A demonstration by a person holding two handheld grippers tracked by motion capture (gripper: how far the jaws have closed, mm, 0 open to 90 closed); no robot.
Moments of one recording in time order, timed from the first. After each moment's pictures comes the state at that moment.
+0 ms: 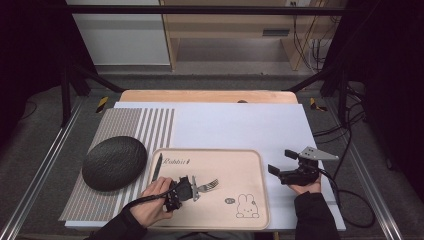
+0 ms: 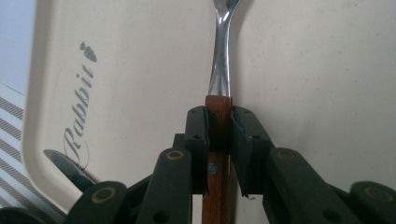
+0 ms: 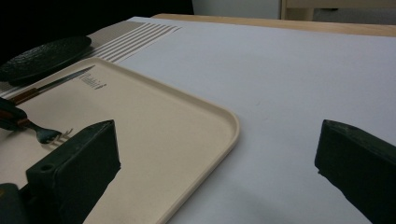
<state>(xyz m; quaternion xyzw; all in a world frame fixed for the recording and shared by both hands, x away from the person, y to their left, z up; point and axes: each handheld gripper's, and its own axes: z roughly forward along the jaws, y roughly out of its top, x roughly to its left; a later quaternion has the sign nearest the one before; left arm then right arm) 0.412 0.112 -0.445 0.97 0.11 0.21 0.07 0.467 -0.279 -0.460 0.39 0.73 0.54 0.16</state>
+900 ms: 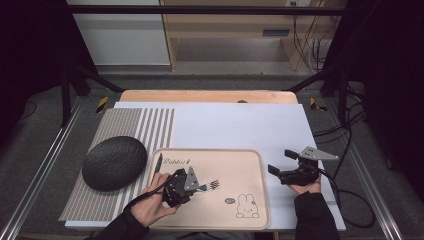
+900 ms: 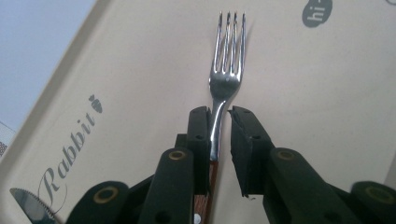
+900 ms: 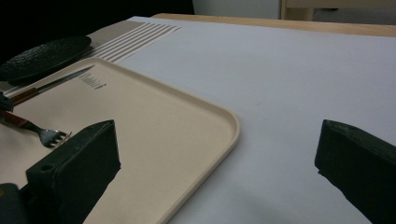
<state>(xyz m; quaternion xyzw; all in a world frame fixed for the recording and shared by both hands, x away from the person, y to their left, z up) 0.416 0.114 -0.424 0.94 0.18 0.16 0.24 0.467 -0.279 -0.460 0.39 0.73 0.54 0.16</state>
